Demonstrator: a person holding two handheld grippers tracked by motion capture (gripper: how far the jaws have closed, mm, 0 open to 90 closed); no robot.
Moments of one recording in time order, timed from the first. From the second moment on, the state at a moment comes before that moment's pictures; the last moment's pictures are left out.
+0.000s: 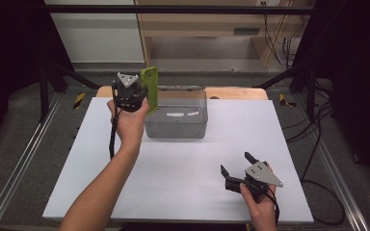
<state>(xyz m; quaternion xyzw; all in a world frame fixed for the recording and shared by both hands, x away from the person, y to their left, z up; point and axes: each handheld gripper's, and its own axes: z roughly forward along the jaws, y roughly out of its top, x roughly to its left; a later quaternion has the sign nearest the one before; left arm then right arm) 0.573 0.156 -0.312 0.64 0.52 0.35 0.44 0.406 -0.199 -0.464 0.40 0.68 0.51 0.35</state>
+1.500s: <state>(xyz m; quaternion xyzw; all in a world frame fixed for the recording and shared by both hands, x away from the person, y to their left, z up) 0.593 0.146 -0.348 0.65 0.53 0.35 0.42 0.408 -0.199 -0.466 0.40 0.68 0.51 0.34</state>
